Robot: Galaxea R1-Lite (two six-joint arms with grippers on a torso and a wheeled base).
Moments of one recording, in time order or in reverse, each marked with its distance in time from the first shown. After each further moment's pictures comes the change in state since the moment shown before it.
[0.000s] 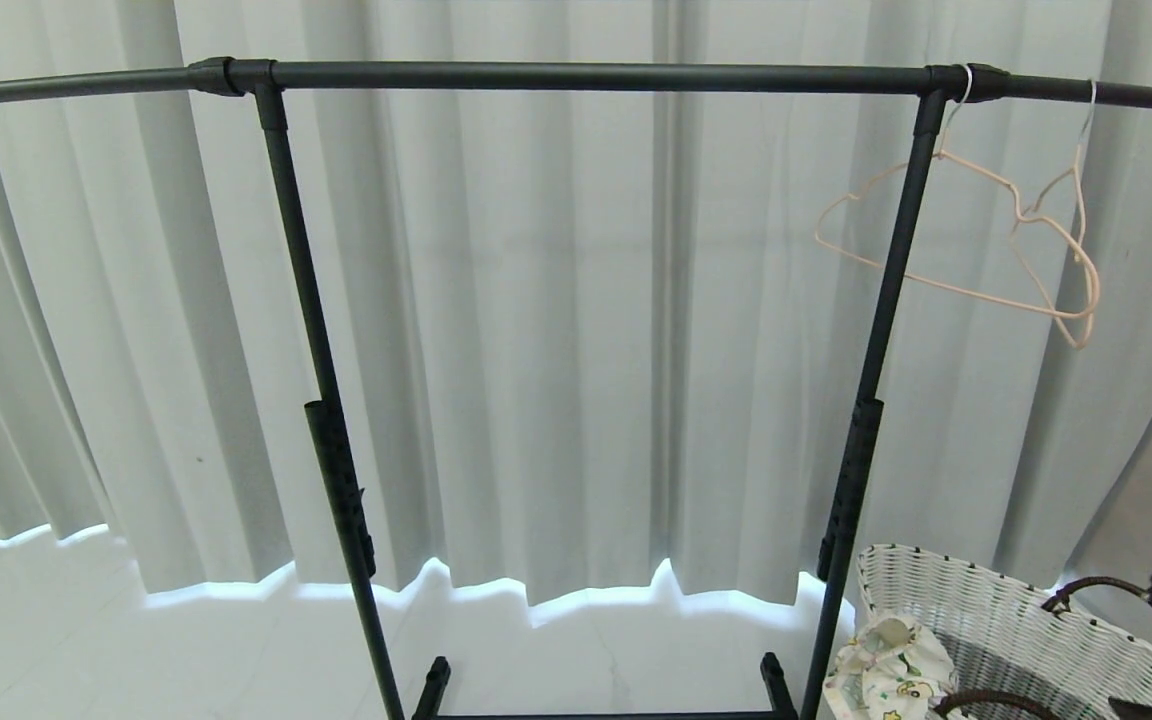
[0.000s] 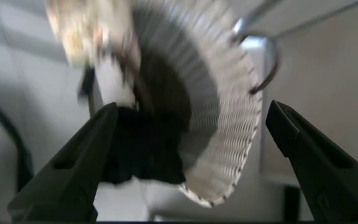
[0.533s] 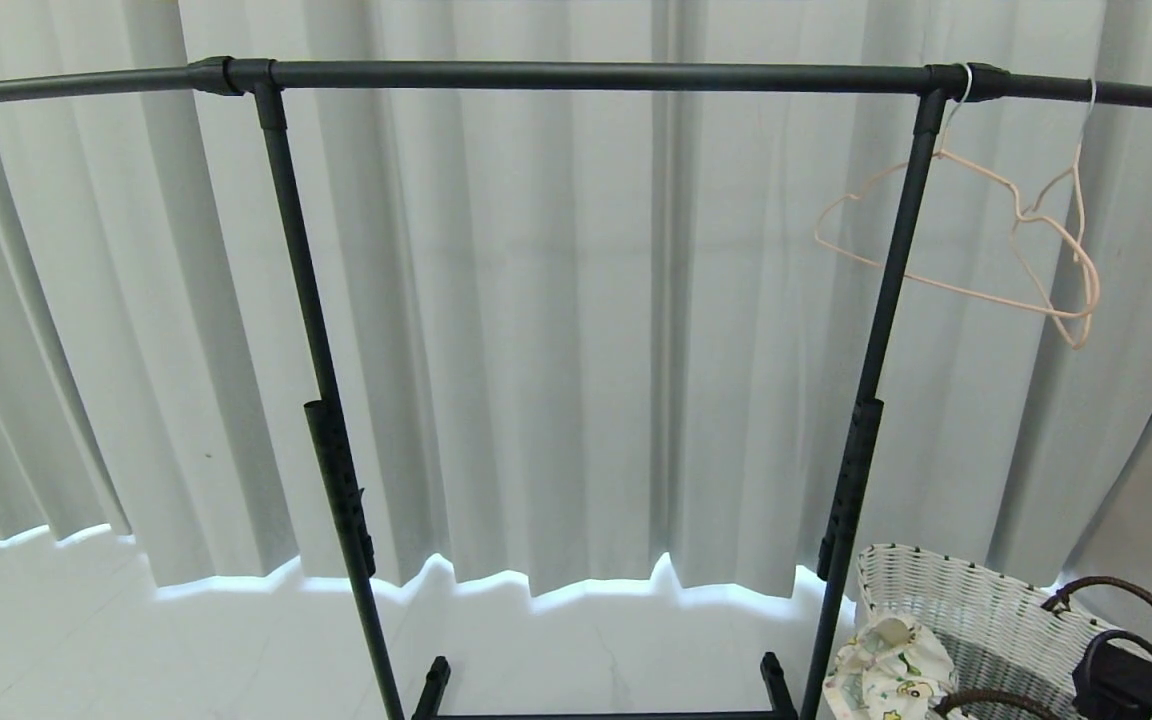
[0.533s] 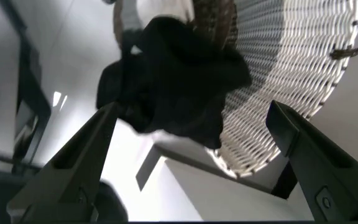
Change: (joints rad) left arm 0.000 0.000 0.000 0.000 0.000 0.000; right arm -0.023 0.308 0.174 -0.168 -0.009 -0.124
